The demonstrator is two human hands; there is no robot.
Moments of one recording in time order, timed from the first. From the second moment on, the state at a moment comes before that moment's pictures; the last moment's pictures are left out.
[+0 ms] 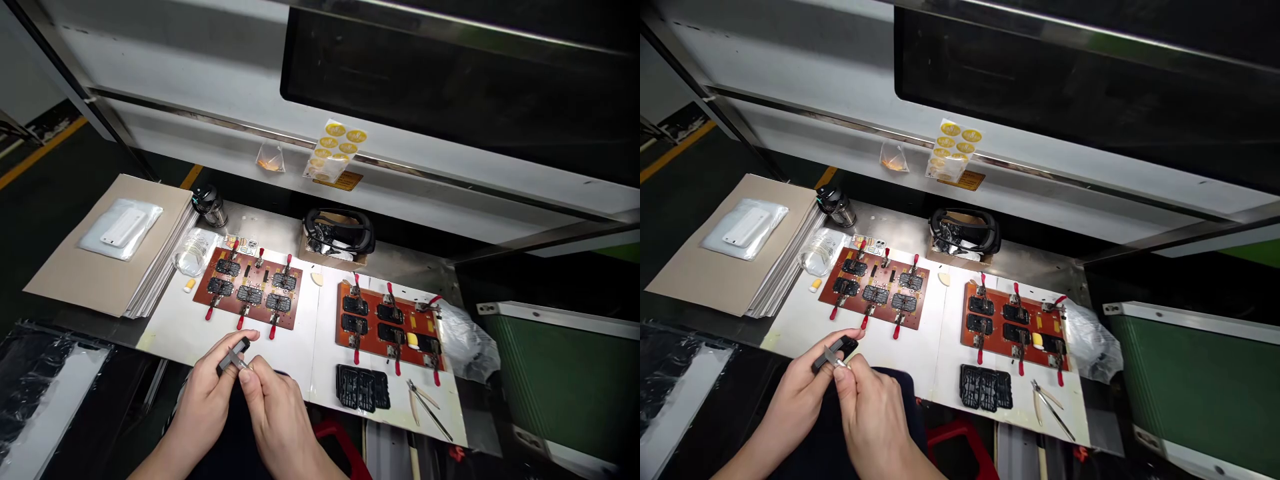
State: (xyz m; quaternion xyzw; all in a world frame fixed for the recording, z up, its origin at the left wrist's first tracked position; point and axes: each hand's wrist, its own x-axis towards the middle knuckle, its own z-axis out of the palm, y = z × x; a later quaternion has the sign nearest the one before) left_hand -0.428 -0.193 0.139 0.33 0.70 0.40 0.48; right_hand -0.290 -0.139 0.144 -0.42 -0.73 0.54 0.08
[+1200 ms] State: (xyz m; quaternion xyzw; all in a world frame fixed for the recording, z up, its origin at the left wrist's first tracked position) left_hand -0.452 -0.170 0.137 0.46 0.61 0.30 0.57; right_hand -0.272 -0.089 0.131 -0.34 -0.67 0.62 0.21
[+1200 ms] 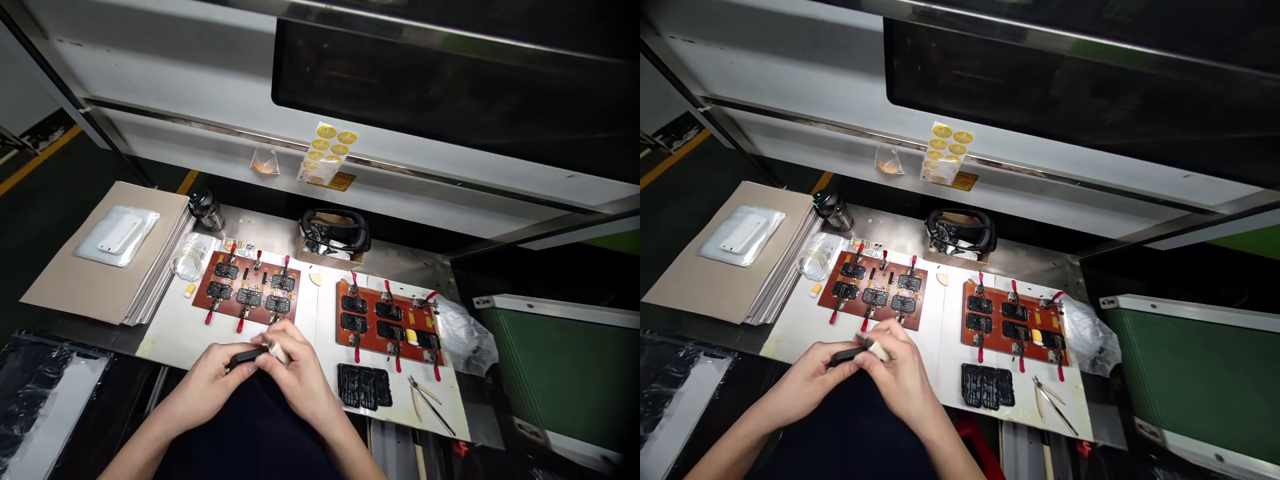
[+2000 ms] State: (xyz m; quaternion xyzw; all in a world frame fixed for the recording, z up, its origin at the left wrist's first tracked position) left_hand -0.433 -0.175 0.126 0.35 0.69 0.40 0.49; right_hand -0.294 -0.135 0.138 -0.42 -0.74 0.53 0.07
